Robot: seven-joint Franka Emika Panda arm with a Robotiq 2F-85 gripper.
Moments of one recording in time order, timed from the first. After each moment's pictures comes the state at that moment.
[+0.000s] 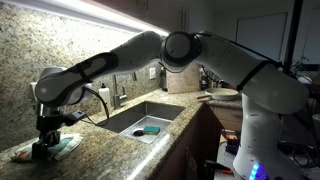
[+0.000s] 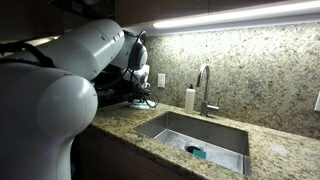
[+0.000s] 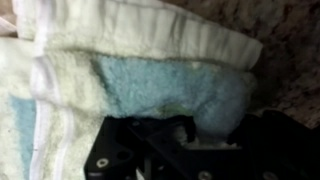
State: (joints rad) arm 0.23 0.94 0.31 -1.16 -0.03 2.23 -0.27
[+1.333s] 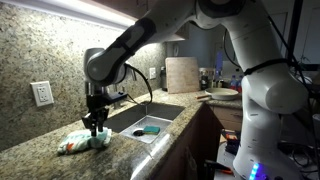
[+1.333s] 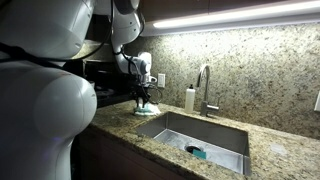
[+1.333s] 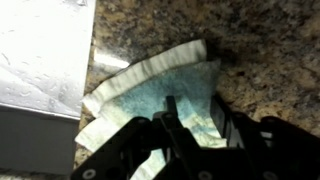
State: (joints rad) arm 0.21 0.36 0.14 -1.94 0.02 2.39 0.08
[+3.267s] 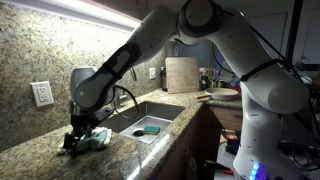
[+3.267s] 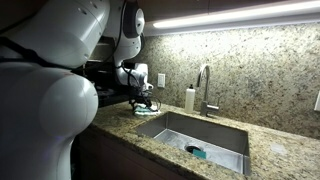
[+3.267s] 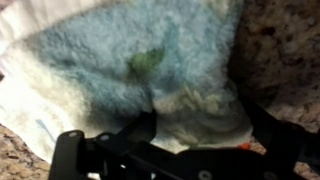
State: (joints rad) arm 0.25 0.60 0.16 -1.76 -0.06 2.54 0.03
